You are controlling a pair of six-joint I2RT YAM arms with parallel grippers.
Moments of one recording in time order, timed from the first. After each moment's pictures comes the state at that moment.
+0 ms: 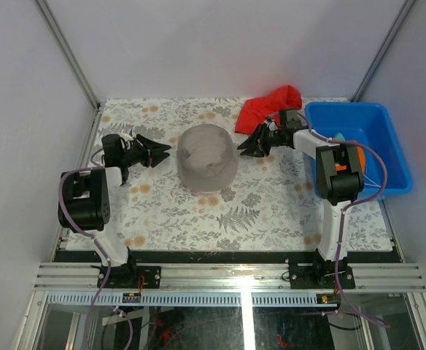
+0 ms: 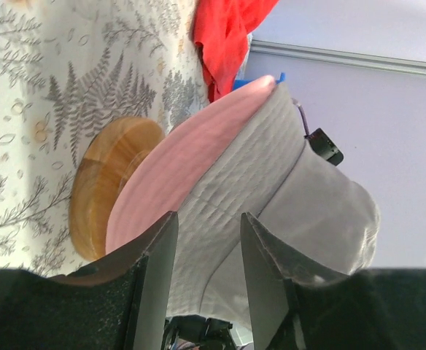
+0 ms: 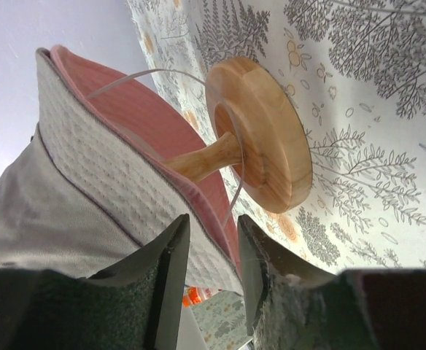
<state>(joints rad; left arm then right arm) 0.15 1.74 0.79 0.53 0.88 -1.23 0.19 2.13 1.48 -0.24 -0.94 0.90</state>
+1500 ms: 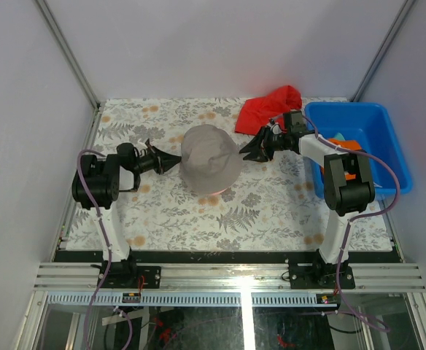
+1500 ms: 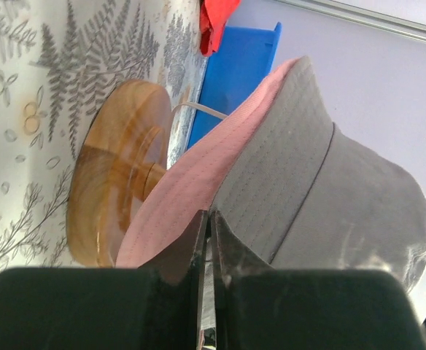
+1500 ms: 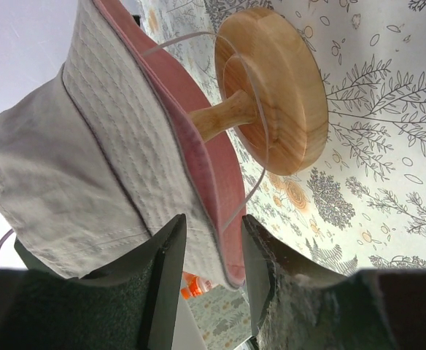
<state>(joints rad) 0.09 2.04 0.80 0.95 1.02 -1.47 0.19 1.96 1.33 -0.25 -0.93 0.90</state>
